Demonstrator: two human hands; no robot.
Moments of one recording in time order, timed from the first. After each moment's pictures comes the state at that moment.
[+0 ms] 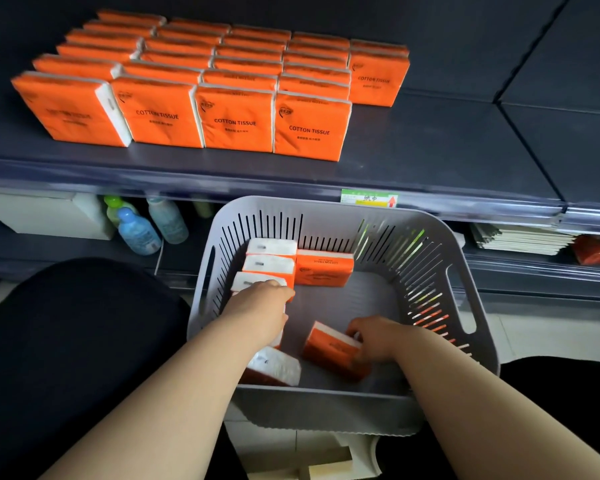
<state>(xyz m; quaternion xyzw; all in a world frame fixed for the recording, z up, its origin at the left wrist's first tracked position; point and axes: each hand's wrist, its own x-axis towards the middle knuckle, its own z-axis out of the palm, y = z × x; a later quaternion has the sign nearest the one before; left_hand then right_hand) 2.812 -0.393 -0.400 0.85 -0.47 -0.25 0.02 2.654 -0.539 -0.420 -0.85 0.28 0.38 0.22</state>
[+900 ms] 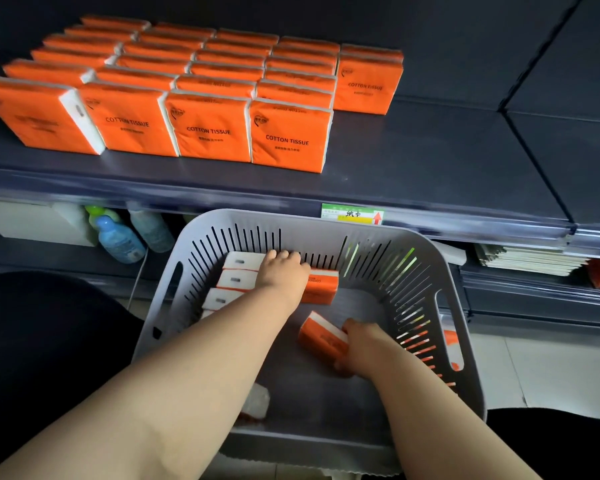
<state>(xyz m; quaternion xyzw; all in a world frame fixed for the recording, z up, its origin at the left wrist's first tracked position) 2.815 -0.511 -0.423 0.84 -0.51 -0.09 -0.15 2.662 -0.558 -0.418 -0.83 0.40 0.32 0.23</state>
